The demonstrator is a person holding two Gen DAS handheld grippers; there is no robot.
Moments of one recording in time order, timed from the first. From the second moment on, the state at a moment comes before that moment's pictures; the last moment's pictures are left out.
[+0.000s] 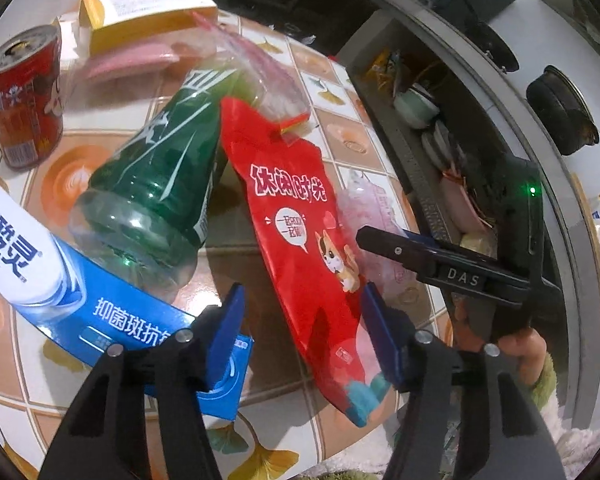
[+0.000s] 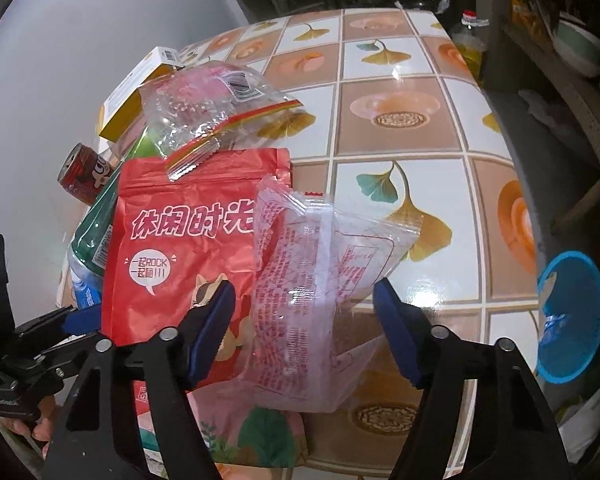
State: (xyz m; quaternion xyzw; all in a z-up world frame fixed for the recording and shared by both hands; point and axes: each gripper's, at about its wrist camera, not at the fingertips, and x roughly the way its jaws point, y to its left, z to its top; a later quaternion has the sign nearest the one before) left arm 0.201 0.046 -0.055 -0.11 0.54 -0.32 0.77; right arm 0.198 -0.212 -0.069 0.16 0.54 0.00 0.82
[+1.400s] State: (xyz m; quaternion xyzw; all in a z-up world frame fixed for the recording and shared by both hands) left arm 0.161 0.078 -0.020 -0.19 0.53 -0.33 0.76; right arm 0.144 -0.254 -0.050 0.27 0.49 0.02 0.83
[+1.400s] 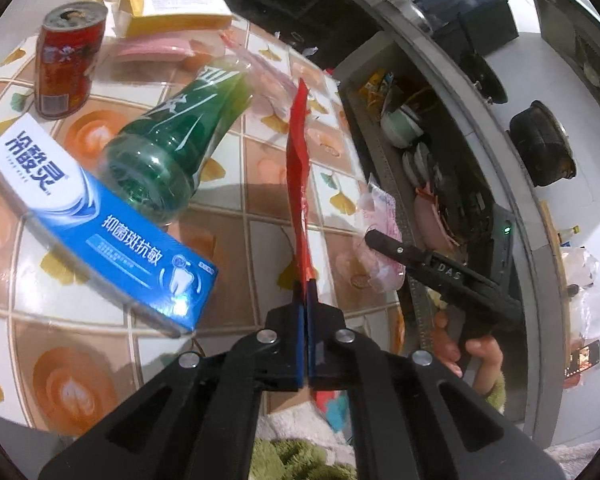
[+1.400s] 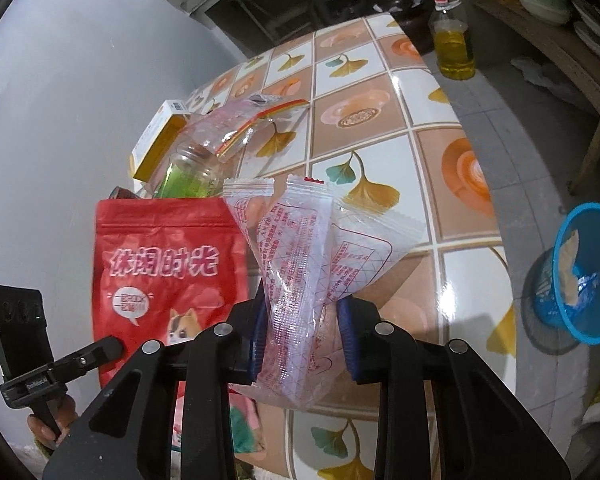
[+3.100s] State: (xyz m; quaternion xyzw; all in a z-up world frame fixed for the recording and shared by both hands) left arm 0.215 -0.517 -0.206 0.15 0.70 -0.42 0.56; right arm -0.045 -0.561 -0.267 0.52 0.41 -0.36 0.66
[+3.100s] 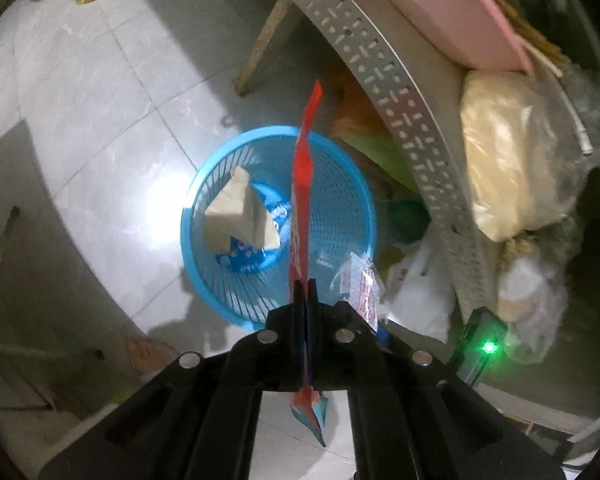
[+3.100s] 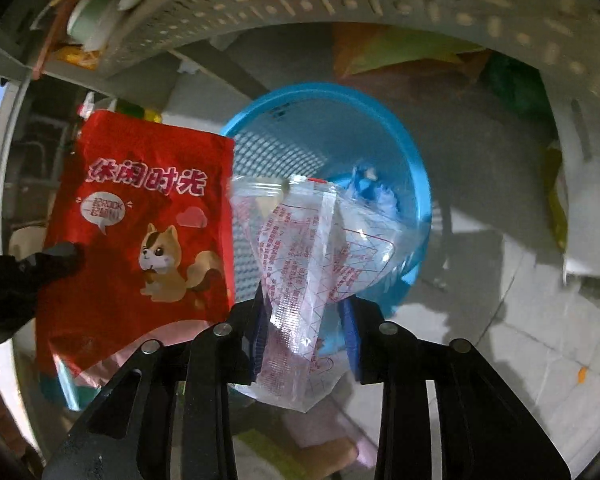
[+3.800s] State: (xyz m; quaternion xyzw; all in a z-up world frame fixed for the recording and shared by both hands) left arm 0.203 -0.511 -0.134 0.16 0.60 -0.49 0.61; right arm -0.071 -0.558 -0.276 0.47 0.38 -0.42 0.68
